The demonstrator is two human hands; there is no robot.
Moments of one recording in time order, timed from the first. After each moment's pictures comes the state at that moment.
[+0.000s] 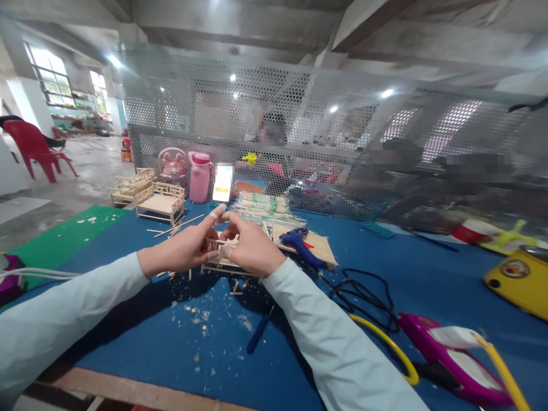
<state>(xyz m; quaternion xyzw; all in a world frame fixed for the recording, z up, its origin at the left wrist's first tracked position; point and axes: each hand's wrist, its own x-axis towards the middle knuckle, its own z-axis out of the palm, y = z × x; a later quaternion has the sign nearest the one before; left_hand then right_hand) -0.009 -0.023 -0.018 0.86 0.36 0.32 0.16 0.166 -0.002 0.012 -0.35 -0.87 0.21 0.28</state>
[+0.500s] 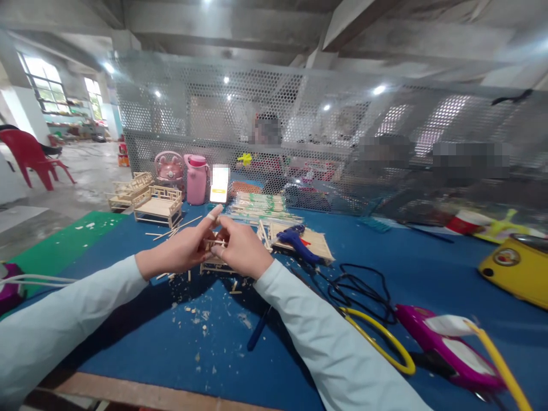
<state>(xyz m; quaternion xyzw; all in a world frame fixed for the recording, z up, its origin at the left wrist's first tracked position) -0.009 -0.021 -0.018 0.87 0.36 0.30 0.15 0.157 -0.009 0.009 -0.38 -0.87 0.14 0.29</state>
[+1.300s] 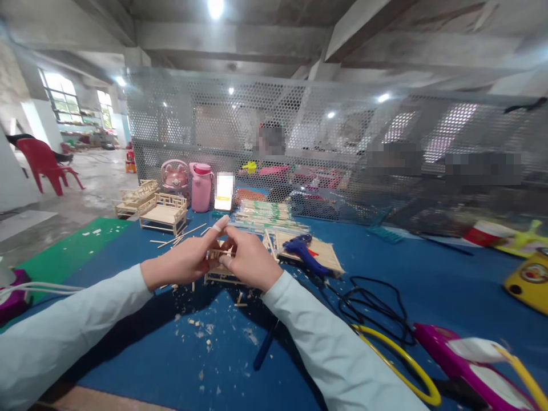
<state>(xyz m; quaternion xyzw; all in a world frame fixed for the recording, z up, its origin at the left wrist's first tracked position) -0.010 -0.017 -0.028 0.87 0.35 0.34 0.10 0.161 -0.005 0.009 -0.36 -0.87 0.16 0.29</state>
